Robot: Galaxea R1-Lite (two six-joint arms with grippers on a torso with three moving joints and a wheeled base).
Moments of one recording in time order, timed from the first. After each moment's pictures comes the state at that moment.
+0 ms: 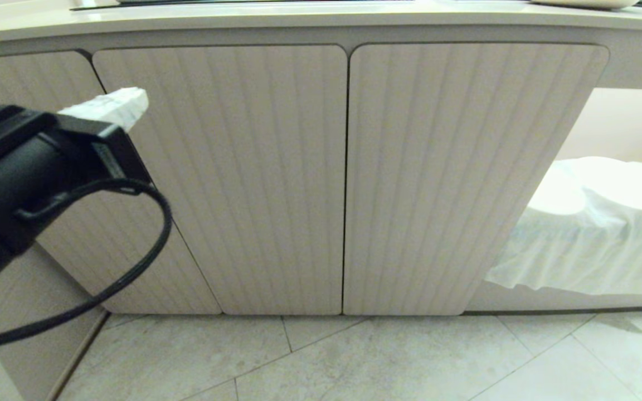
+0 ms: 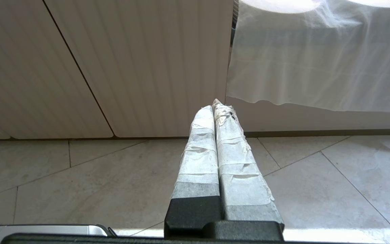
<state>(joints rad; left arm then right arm) -0.66 1.20 -0.69 -0.80 0.46 0.22 0.00 0.00 0.00 0.00 -0.02 0.03</state>
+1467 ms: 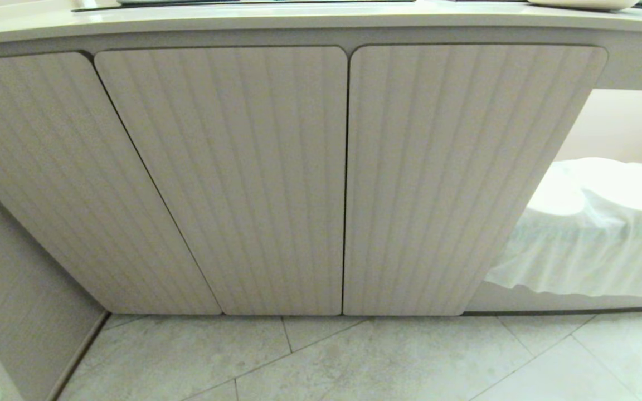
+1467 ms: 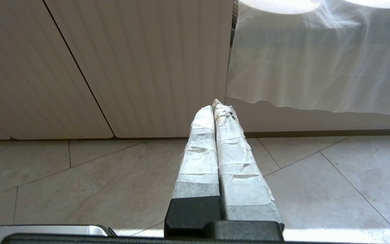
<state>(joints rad) 0.02 0.19 0.00 -0.28 -0.07 0.26 0.00 0.00 0.00 0.00 -0.02 0.03</state>
